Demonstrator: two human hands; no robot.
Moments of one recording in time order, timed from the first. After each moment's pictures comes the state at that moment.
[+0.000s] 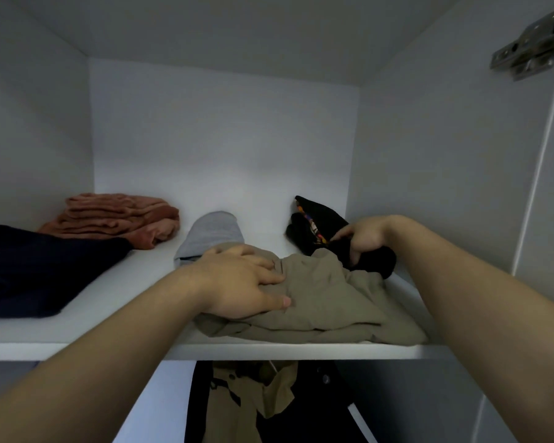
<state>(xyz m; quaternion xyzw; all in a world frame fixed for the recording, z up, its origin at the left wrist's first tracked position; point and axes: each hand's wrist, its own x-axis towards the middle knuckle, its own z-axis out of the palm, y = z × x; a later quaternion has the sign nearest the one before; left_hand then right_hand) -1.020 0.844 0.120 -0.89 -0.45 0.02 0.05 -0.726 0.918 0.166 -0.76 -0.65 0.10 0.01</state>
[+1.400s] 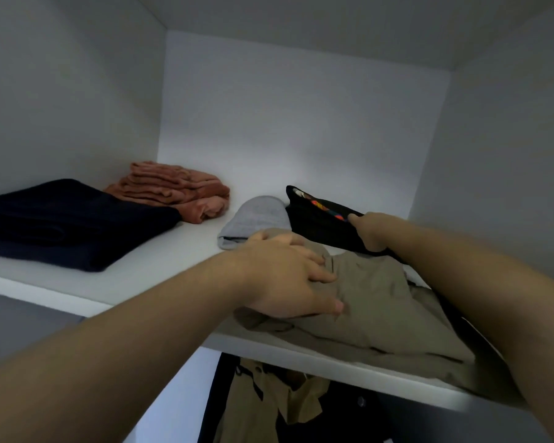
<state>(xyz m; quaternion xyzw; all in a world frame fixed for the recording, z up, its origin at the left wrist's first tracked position) -1.018 0.853 0.113 -0.89 -0.46 -0.03 0.04 -0.768 1.052 0.139 -0.69 -0.69 -0.20 -0.10</state>
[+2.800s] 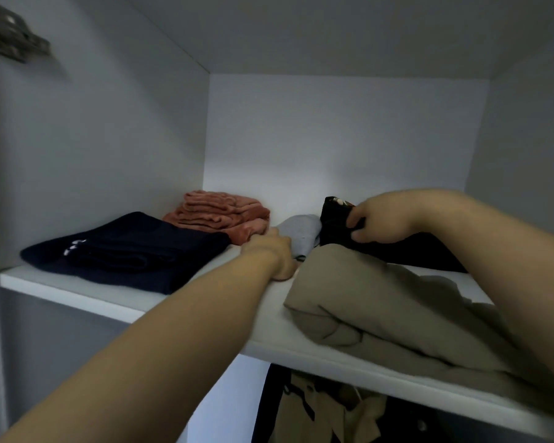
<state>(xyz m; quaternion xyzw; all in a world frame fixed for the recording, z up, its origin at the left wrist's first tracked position) -1.084 0.978 0.100 -0.72 -0.69 -0.09 0.03 -0.899 0.891 0.212 -0.62 -0.77 -0.14 -0.08</state>
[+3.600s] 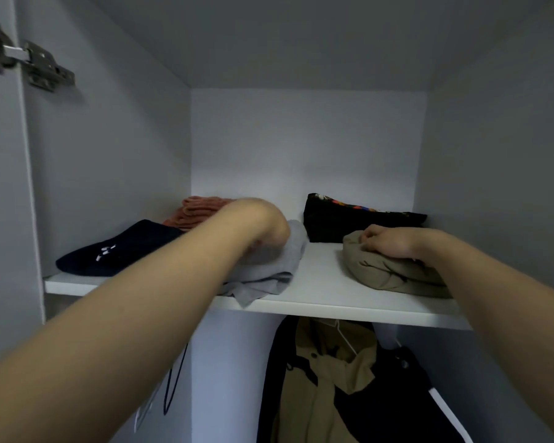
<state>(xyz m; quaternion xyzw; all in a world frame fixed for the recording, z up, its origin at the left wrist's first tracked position) -1.118 0.802 0.183 -0.75 -0.66 0.00 -0.01 -0.864 0.853 0.144 -0.73 -0.67 0.07 0.11</state>
